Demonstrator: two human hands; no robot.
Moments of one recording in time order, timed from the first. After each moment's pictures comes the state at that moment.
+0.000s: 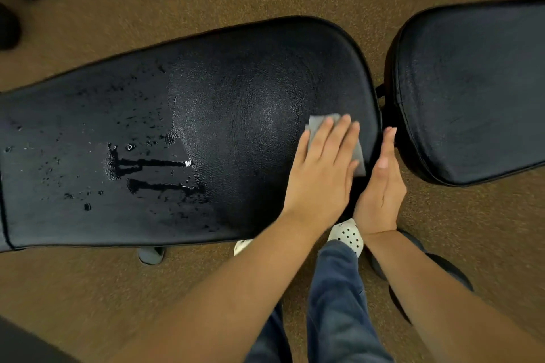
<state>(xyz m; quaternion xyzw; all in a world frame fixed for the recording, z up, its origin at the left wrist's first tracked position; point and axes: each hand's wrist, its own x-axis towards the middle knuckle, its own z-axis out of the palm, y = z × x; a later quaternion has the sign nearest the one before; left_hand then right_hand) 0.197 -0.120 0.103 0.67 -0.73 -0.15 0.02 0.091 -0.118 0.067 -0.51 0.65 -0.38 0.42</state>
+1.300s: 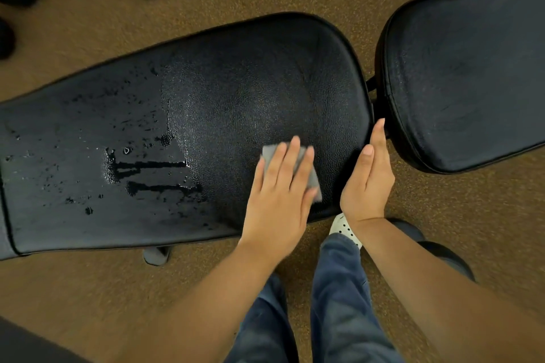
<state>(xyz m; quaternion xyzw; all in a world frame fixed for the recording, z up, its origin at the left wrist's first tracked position) 0.238 -0.066 0.112 0.67 -0.72 -0.15 -0.04 0.102 -0.120 0.065 -0.52 0.68 -0.38 0.36</state>
